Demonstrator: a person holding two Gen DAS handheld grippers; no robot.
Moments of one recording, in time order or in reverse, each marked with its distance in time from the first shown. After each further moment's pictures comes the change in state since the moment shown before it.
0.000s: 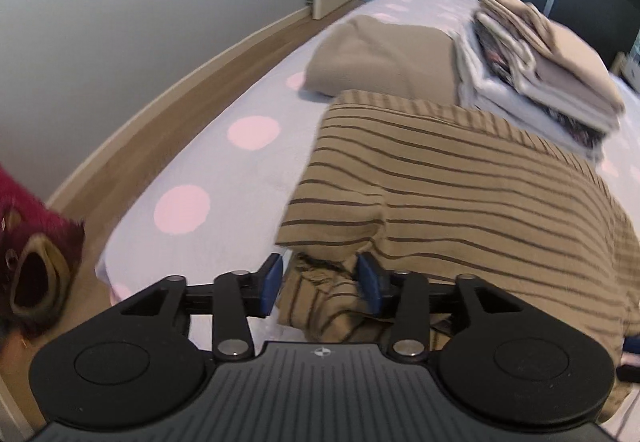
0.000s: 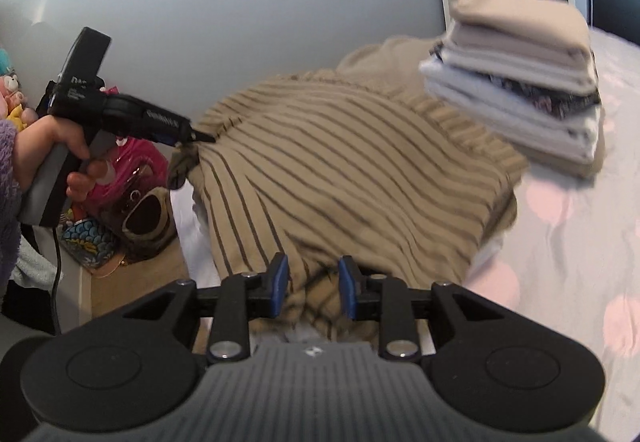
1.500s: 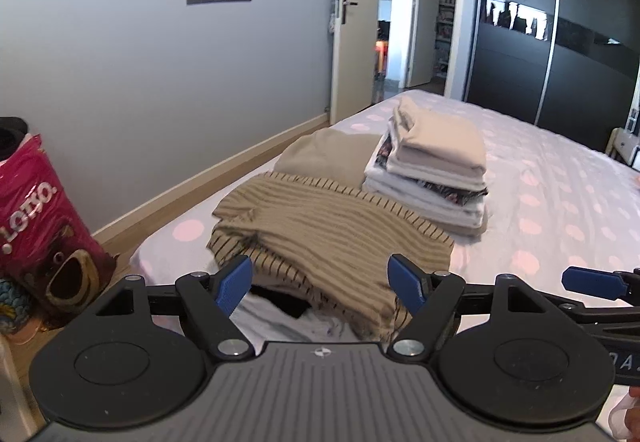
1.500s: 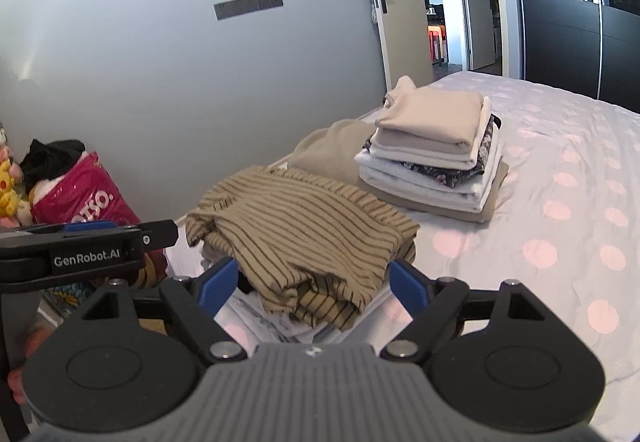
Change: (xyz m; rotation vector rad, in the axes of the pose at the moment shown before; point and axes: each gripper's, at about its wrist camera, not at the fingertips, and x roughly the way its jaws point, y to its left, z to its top) left arm -0.223 -0.192 -0.120 -0.057 -0.342 0.123; right arm -0.177 0.043 -0.002 0.026 -0.194 -0.165
